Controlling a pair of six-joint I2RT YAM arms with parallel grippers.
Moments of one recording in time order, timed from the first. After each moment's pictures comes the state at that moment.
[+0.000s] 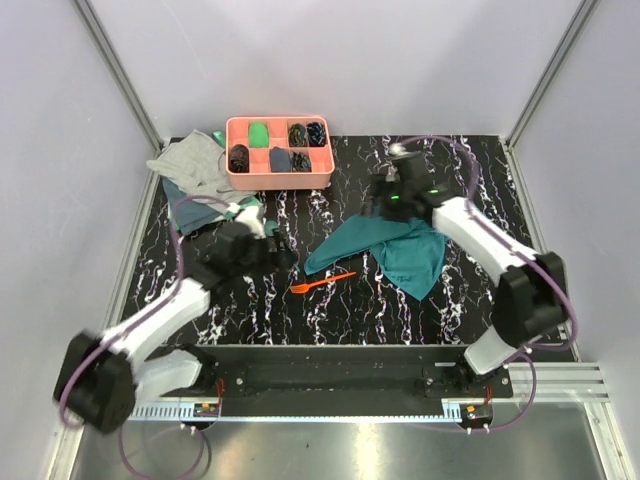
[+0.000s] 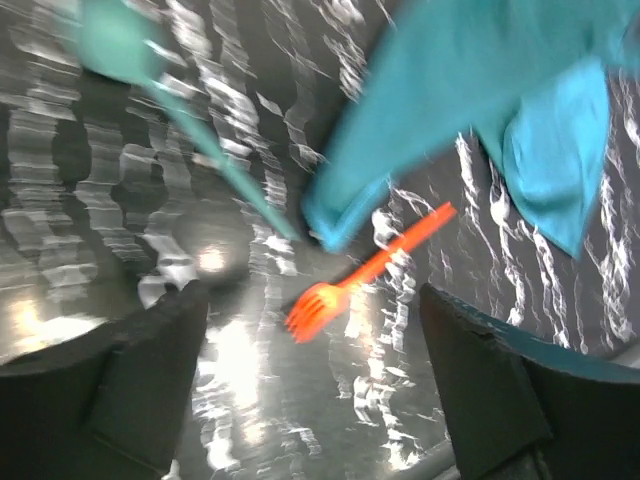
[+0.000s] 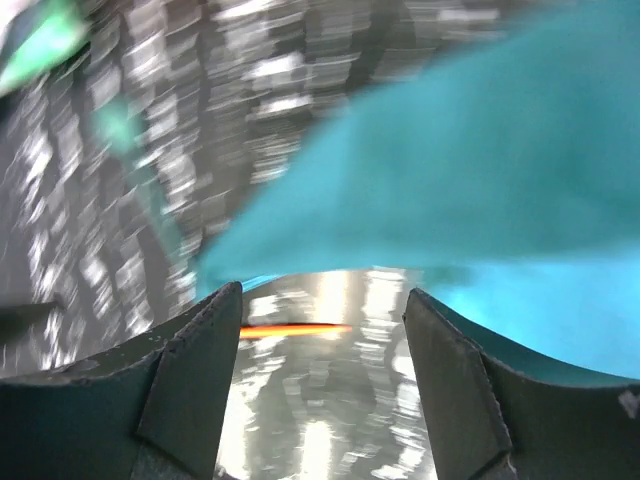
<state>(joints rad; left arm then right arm) -0.45 1.02 0.60 -0.16 0.11 -0.51 0.48 1.64 1.33 -0.49 -0.12 0.47</state>
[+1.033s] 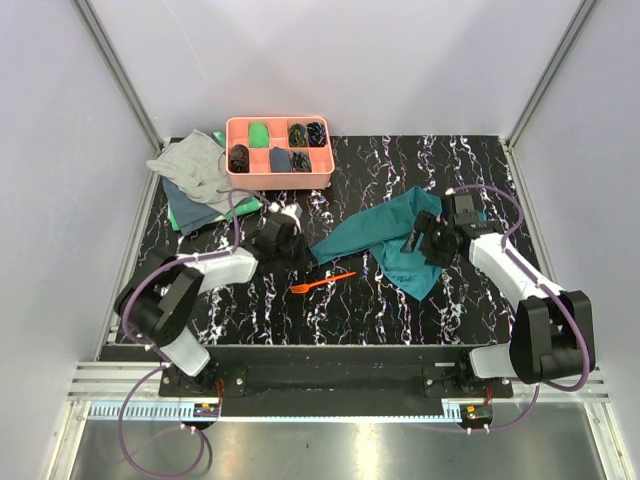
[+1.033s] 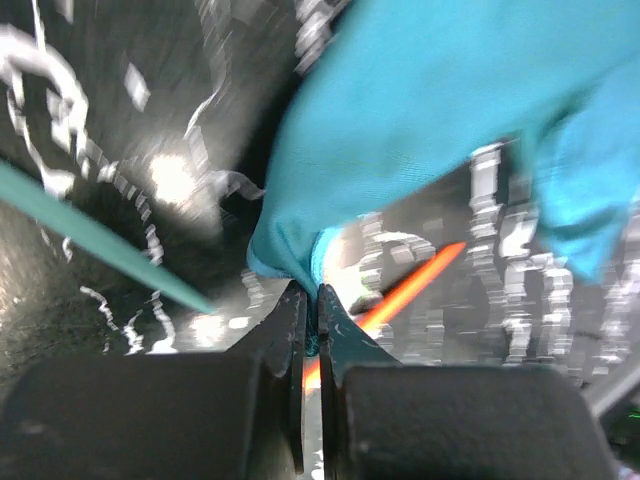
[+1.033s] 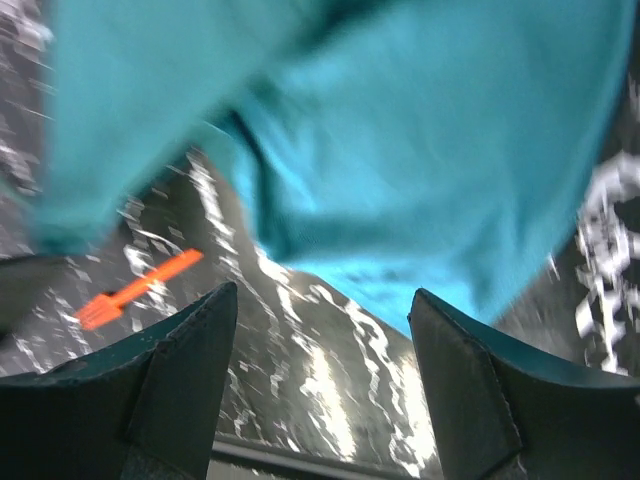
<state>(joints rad) -0.59 1.63 0.77 0.09 0.14 -0.68 0.17 1.37 0.90 -0.52 -0.18 0.58</state>
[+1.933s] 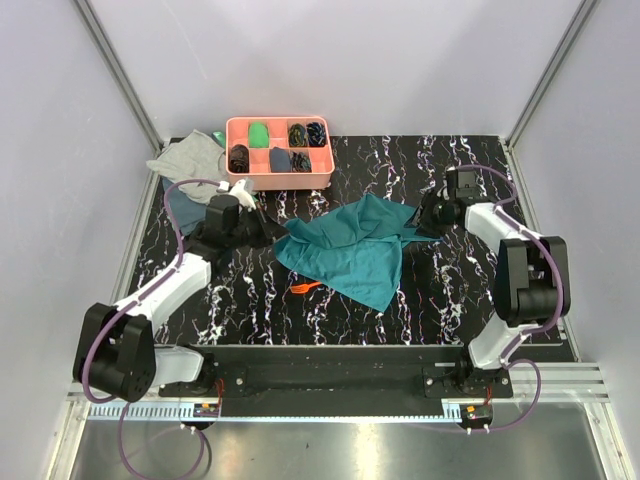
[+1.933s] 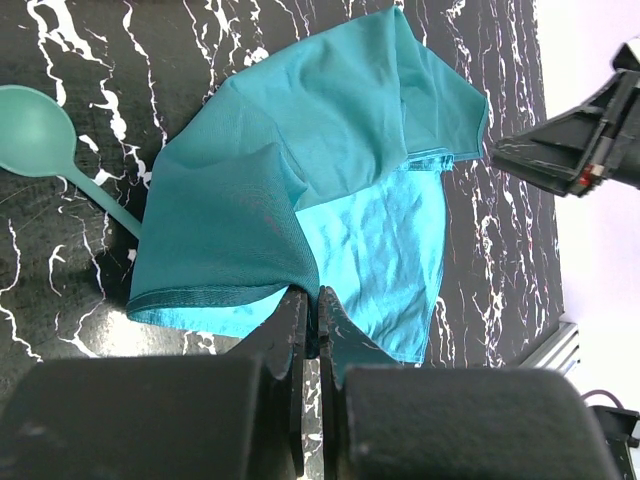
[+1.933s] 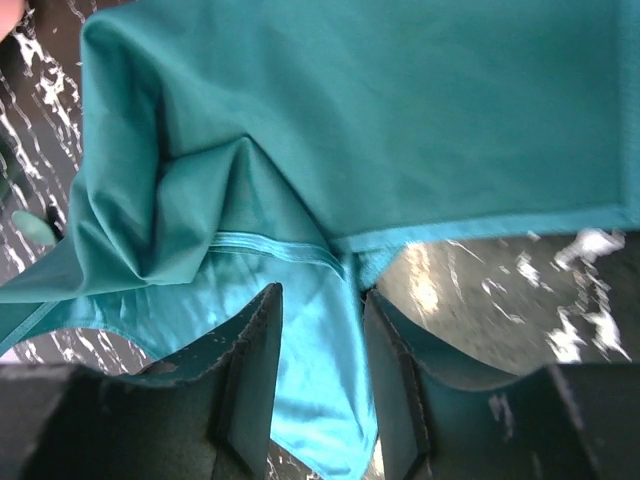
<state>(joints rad) -0.32 1.27 0.74 0.01 0.34 -0.66 0.06 1.69 1.09 -0.37 -0.30 0.55</state>
